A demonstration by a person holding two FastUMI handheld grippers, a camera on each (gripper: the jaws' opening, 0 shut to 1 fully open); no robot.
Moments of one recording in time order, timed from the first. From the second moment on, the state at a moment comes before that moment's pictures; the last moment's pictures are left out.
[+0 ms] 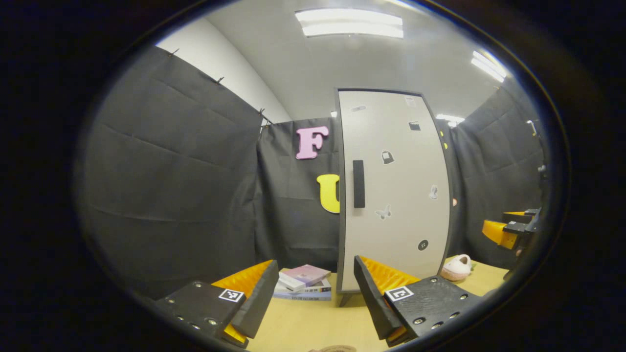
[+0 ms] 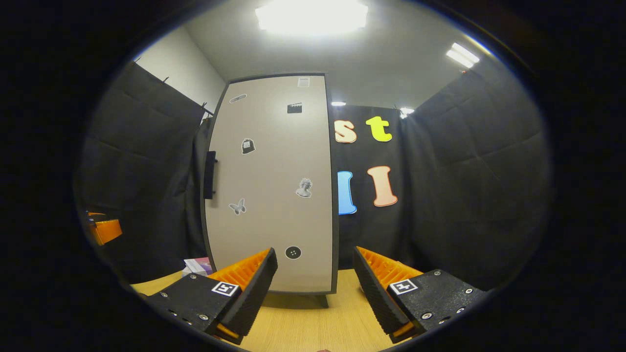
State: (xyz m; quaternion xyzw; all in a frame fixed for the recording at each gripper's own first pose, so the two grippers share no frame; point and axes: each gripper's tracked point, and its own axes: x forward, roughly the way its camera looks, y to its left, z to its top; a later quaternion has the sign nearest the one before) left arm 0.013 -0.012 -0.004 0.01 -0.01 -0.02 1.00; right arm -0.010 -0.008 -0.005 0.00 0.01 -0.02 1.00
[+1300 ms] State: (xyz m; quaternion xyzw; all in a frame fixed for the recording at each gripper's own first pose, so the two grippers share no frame) left arm -0.041 0.096 0.005 0.03 0.00 0.09 1.00; right arm 0.097 0.143 0.074 0.03 -0.01 0.11 0.99
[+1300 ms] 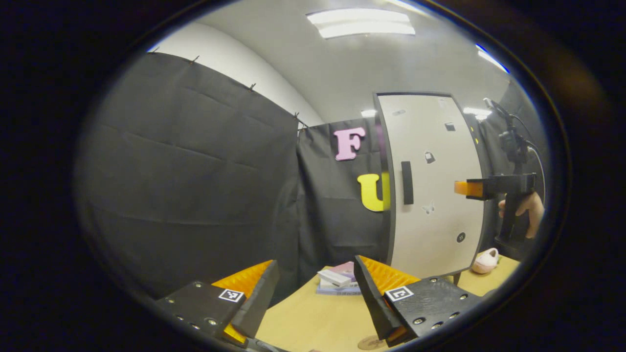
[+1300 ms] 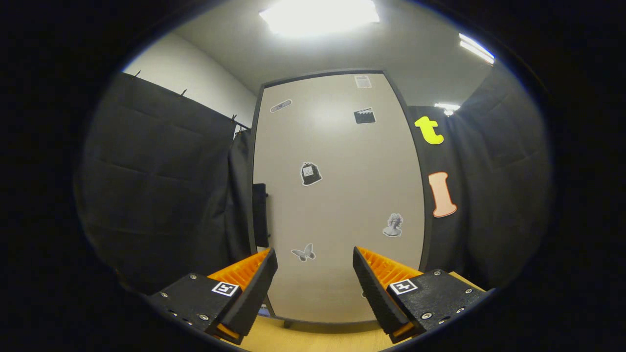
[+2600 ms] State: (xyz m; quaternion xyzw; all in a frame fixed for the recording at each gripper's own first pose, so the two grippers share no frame) left arm -0.031 0.172 -0.018 0.02 0.01 0.12 0.99; right arm 0.224 0.273 0.089 0.00 0.05 0.09 0.99
